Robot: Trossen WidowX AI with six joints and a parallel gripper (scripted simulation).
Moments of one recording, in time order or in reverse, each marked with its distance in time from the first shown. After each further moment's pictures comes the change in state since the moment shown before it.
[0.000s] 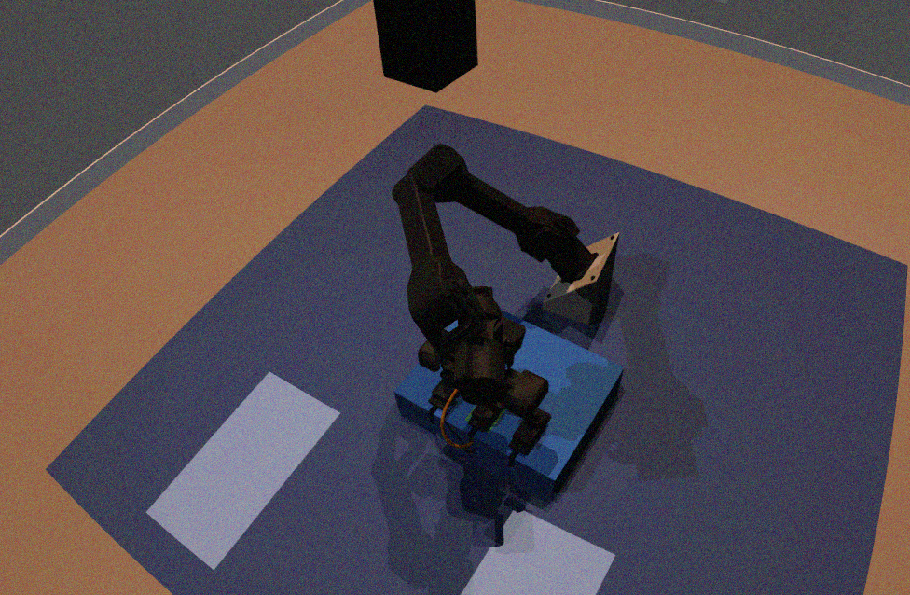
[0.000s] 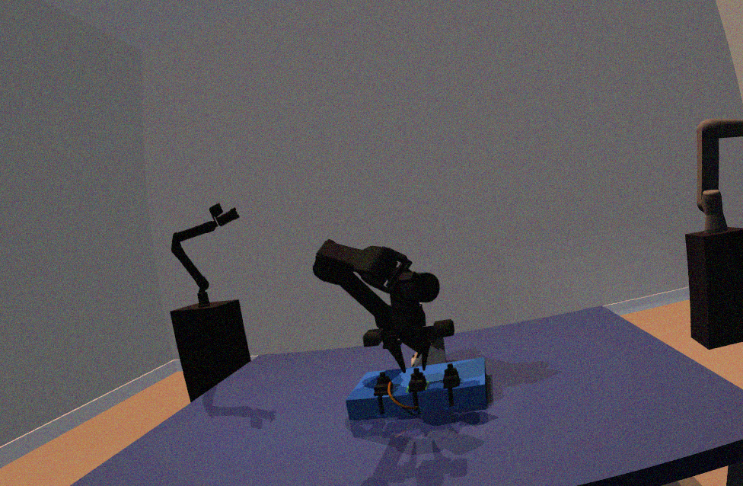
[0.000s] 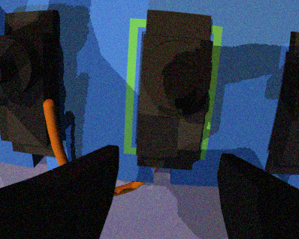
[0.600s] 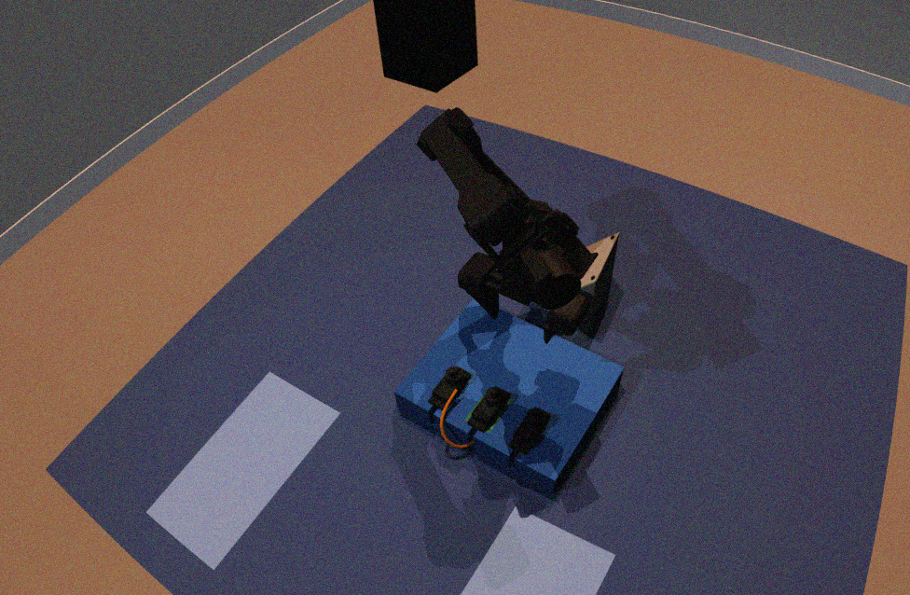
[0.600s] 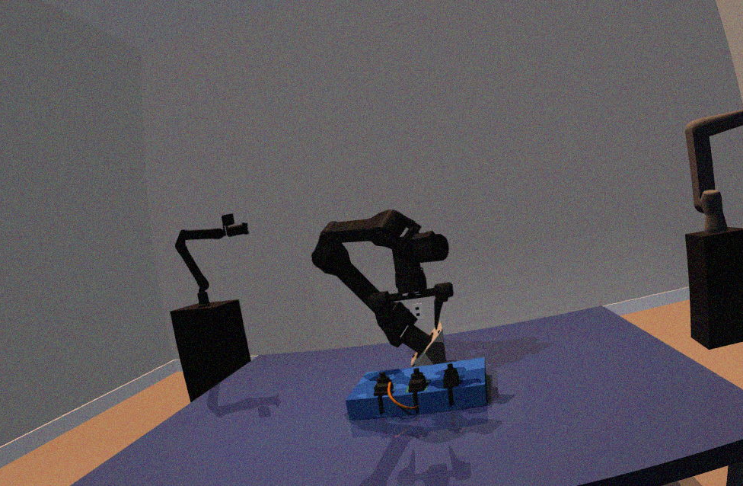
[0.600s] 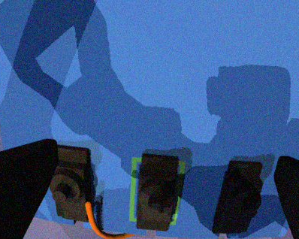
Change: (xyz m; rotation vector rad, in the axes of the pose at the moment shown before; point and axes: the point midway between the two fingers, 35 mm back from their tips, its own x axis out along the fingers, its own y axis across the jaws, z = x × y) arm -0.068 -0.003 0.107 -0.009 -0.010 -0.003
